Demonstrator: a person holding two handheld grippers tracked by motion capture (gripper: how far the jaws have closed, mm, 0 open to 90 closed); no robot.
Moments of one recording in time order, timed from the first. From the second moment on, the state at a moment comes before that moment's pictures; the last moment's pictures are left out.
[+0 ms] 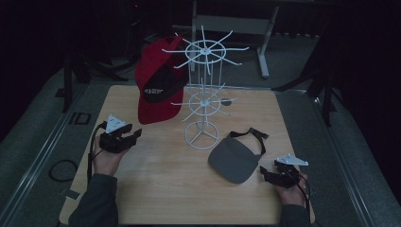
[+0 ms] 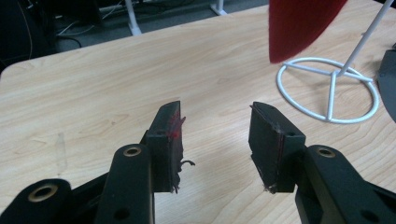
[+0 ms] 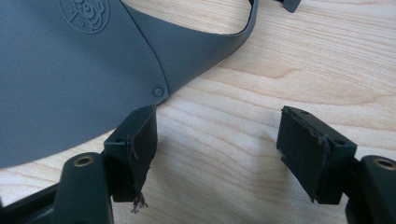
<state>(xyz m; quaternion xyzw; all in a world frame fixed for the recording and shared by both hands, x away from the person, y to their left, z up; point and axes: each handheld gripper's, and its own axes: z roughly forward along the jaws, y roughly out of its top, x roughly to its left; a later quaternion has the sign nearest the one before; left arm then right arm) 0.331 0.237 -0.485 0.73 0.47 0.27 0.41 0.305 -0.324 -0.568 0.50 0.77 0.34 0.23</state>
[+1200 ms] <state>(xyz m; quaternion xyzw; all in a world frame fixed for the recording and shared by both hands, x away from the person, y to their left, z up) 0.341 0.242 -0.551 0.73 0.51 0.25 0.37 0.344 -0.315 -0.525 0.47 0.78 0.32 0.25</state>
